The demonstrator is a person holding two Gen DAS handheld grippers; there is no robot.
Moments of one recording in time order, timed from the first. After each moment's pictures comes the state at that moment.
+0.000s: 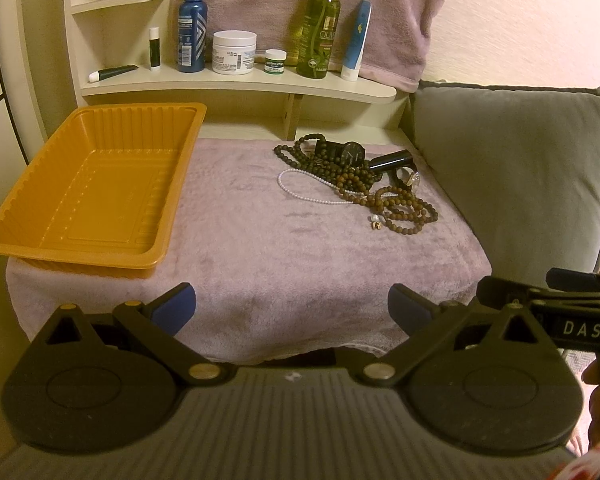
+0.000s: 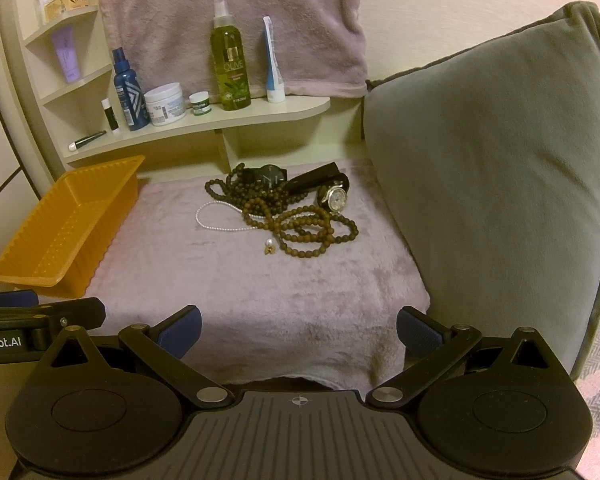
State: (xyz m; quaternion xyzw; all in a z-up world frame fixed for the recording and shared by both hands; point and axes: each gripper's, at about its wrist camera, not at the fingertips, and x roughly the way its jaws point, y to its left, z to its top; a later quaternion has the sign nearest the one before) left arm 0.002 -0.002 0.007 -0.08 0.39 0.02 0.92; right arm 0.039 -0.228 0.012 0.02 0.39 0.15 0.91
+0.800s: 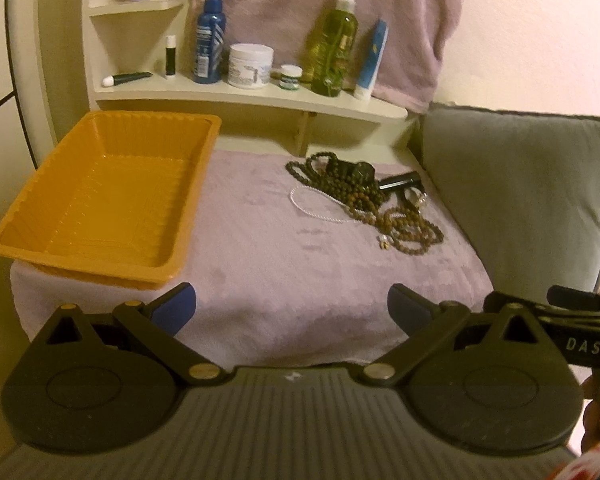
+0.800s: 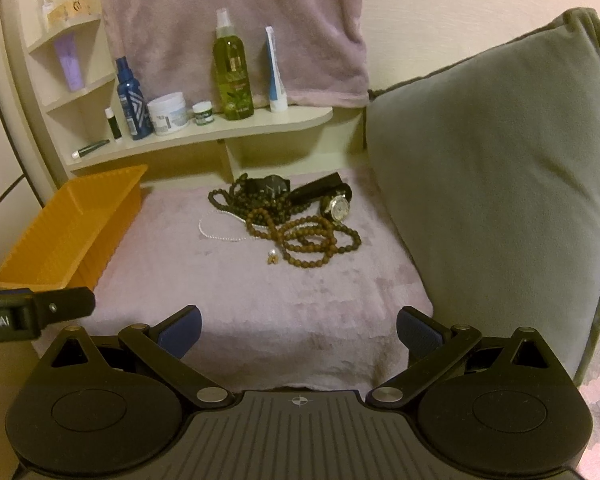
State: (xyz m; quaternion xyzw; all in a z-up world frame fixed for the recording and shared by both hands) left arm 0.001 0.016 0.013 -0.10 0.37 0.03 0.92; right arm 0.039 -0.228 0.013 0.02 0.37 0.16 0.91
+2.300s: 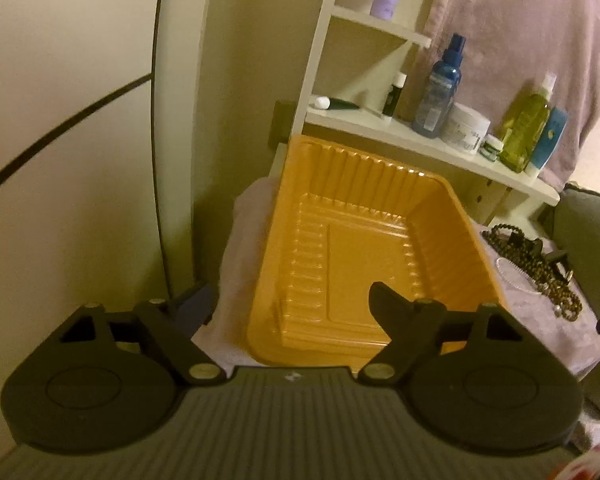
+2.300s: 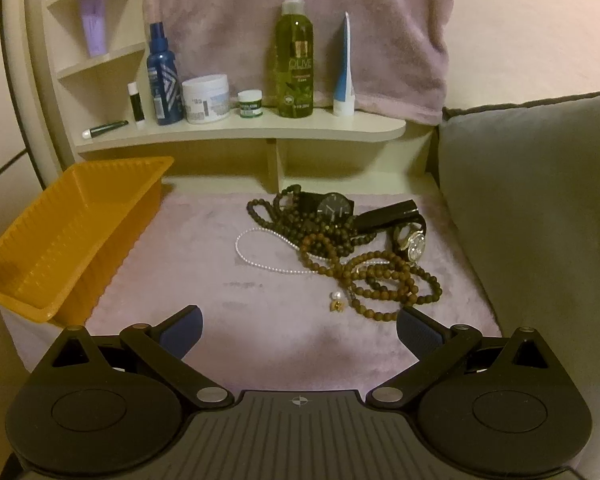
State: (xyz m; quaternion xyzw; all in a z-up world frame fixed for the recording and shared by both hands) left arm 0.001 0.278 -0.026 -0.14 0.33 0.09 0.93; right arm 0.093 -0.140 -0.020 -0.03 0.36 0.18 0.91
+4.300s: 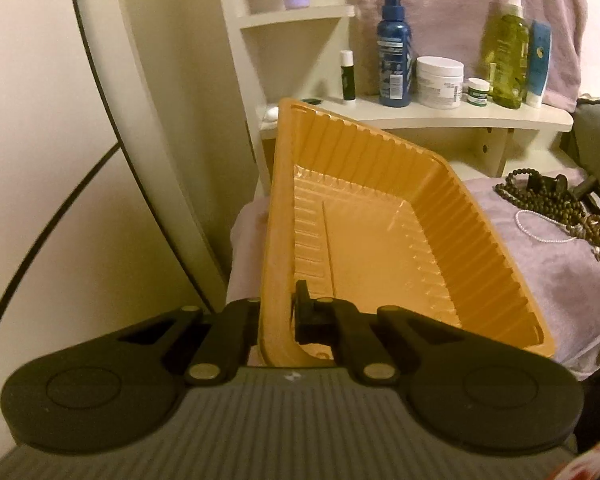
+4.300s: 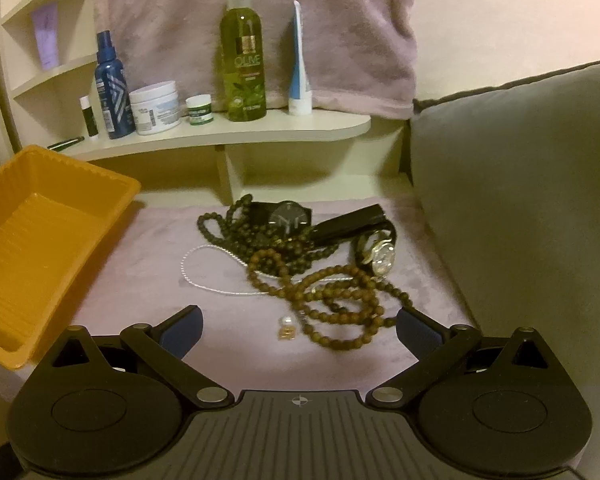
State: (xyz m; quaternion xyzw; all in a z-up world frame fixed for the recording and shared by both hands) left arm 0.035 0.193 -0.025 0.03 0.36 0.14 0.92; right arm 0.133 -0.171 -0.040 -0.02 0.35 0.16 0.92
